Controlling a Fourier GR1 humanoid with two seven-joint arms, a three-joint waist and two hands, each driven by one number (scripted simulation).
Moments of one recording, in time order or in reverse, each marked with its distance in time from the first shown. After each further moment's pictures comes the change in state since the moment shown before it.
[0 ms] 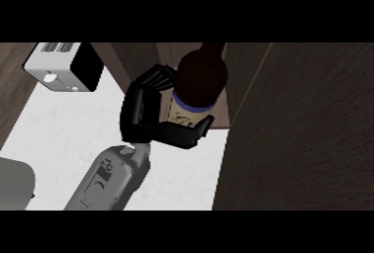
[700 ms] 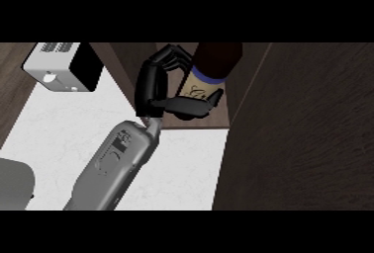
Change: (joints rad) left arm -0.186 0.008 0.030 0.243 -0.050 0.073 -0.057; right arm 0.000 0.000 -0.041 0.006 -0.019 0.032 -0.007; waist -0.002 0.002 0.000
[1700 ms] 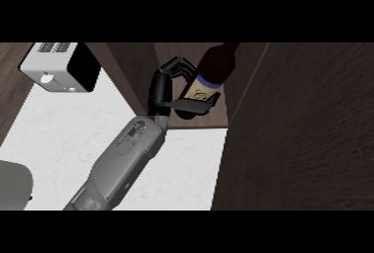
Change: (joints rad) left arm -0.086 -0.008 -0.031 0.397 0.138 0.017 -0.282; right arm 0.006 0.016 -0.028 0.012 -0.021 0.033 -0.020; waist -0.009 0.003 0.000
